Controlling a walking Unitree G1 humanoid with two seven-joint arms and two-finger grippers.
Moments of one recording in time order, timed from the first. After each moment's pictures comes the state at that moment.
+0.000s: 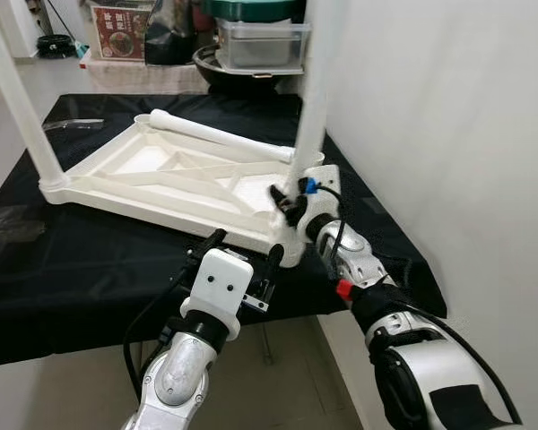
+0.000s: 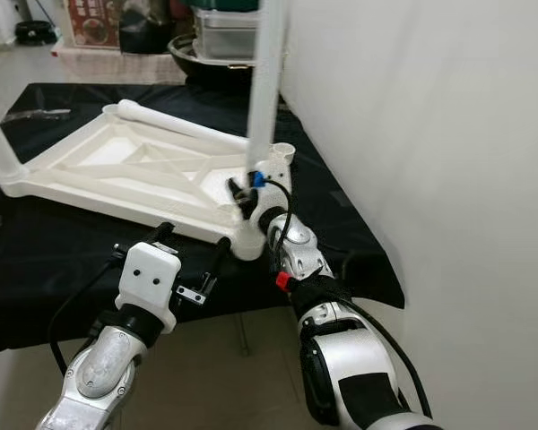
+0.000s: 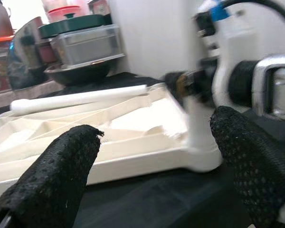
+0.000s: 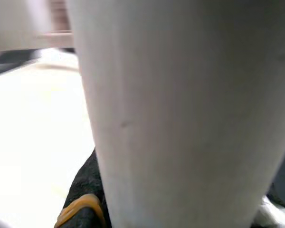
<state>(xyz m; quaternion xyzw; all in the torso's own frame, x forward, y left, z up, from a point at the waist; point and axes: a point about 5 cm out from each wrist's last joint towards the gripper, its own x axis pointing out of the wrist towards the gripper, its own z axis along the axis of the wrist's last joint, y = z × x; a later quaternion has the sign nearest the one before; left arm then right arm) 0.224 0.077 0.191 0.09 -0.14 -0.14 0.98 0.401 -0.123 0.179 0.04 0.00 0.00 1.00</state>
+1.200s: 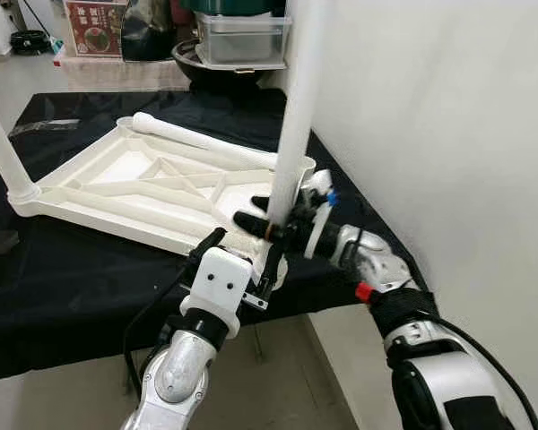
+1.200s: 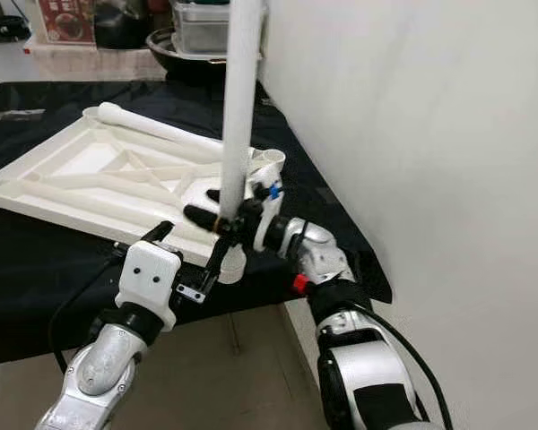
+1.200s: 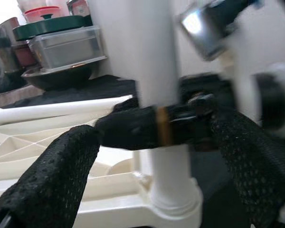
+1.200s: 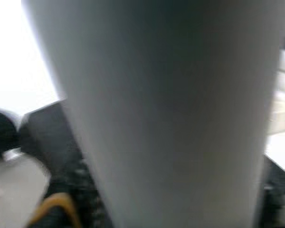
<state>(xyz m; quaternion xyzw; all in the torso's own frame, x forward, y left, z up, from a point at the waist) 0.226 0.077 0.193 0.09 -0.14 -0.14 0.98 0.373 -0.073 0.181 0.06 -0.01 0.50 0.86</state>
